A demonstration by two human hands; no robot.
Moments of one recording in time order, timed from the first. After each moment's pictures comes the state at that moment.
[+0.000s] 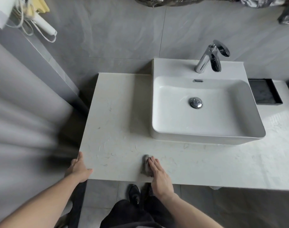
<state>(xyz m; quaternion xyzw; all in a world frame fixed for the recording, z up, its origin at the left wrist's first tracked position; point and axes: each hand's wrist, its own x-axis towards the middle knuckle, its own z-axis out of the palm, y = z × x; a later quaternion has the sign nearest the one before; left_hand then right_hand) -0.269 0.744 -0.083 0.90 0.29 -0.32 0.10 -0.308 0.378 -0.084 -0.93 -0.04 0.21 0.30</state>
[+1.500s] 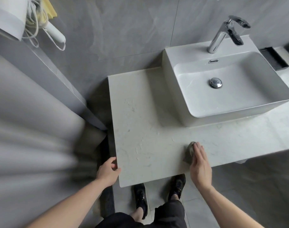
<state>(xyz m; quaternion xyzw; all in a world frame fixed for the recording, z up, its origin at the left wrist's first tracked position) -0.238 0.839 -0.080 0.89 0.16 -0.33 0.27 -0.321 0.472 -0.107 -0.91 0.27 -0.04 0.32</state>
